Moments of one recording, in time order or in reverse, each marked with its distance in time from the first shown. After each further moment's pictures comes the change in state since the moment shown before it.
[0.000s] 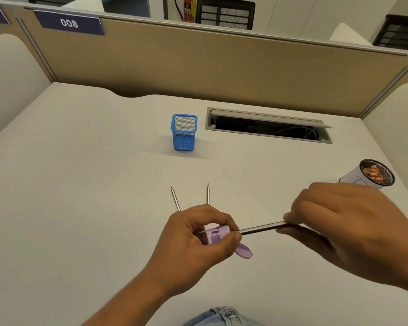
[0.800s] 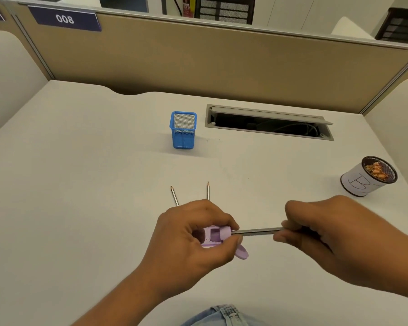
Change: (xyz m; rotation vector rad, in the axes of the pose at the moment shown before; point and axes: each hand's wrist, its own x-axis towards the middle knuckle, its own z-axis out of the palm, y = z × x) left_hand 0.004 -0.001 -0.007 0.208 -0.005 0.190; right_hand -0.001 -0.008 0.010 0.274 -0.242 0.274
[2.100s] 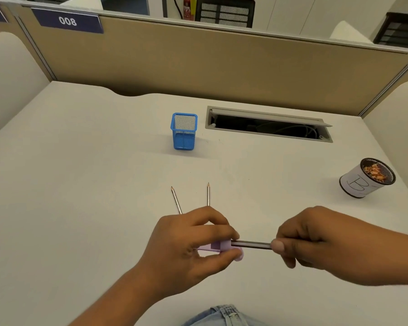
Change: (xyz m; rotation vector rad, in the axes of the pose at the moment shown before) left_hand -0.004 -0.024 -0.002 0.229 -0.005 0.315; right_hand 0.010 -0.008 -0.007 0.447 -0.403 0.338
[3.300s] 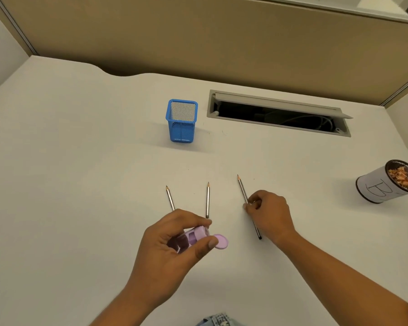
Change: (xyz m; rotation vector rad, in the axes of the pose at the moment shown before) left_hand 0.001 -0.050 0.026 -0.374 0.249 -0.581; right_hand 0.207 0.120 0.081 0.217 0.614 0.311
